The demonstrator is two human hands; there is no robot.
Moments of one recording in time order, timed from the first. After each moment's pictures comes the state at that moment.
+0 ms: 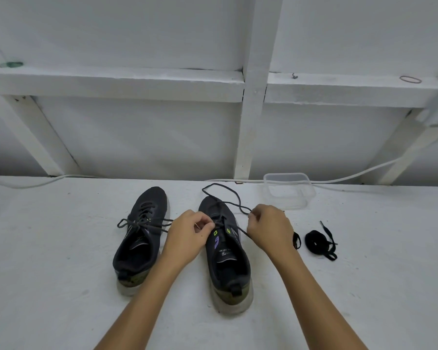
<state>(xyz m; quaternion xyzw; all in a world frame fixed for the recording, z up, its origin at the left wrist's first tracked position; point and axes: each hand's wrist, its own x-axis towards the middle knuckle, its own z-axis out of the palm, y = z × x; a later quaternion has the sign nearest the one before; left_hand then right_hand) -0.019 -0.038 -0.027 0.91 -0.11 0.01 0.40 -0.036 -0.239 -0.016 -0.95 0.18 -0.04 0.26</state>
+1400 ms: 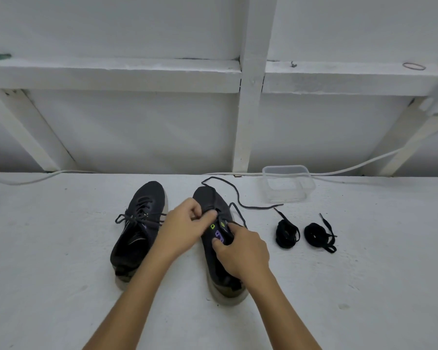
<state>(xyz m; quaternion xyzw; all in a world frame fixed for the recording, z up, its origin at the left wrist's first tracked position) -0.019 -0.037 -0.006 0.86 -0.04 -0.09 0.50 -0.079 -0.177 -0.018 -0.93 0.19 0.06 0.31</state>
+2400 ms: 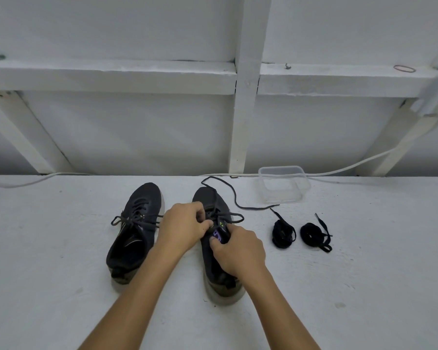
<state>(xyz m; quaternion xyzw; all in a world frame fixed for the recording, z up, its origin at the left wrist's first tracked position) -0.008 -0.048 -0.007 0.97 -0.08 -0.01 0.23 -0.076 -0.178 -0.019 -0.93 0.19 0.08 0.31</state>
